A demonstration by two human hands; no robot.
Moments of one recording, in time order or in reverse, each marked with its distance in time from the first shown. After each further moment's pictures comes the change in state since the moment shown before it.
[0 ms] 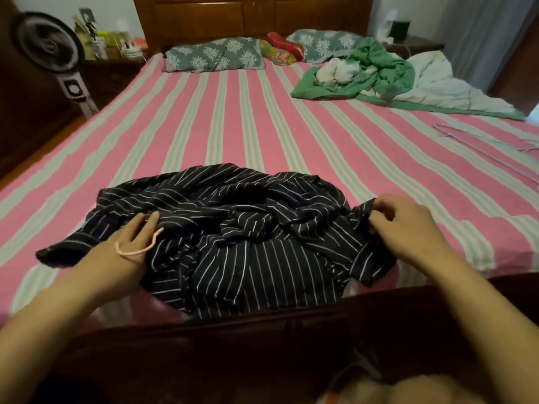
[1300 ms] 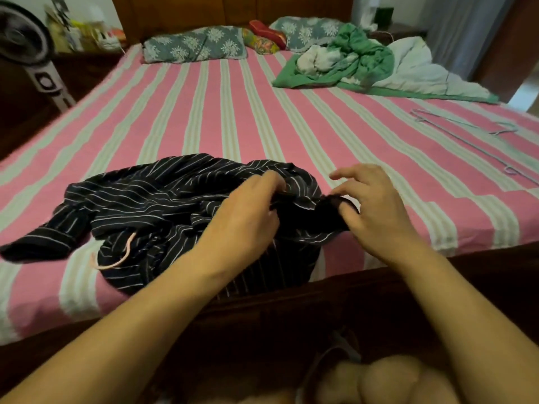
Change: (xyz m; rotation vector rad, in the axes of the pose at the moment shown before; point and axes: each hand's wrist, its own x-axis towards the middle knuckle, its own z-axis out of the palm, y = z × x) left_hand -0.001 0.260 -0.054 -0.547 0.384 0.360; right_hand -0.016 0.011 -0.007 -0.014 0.218 -0.499
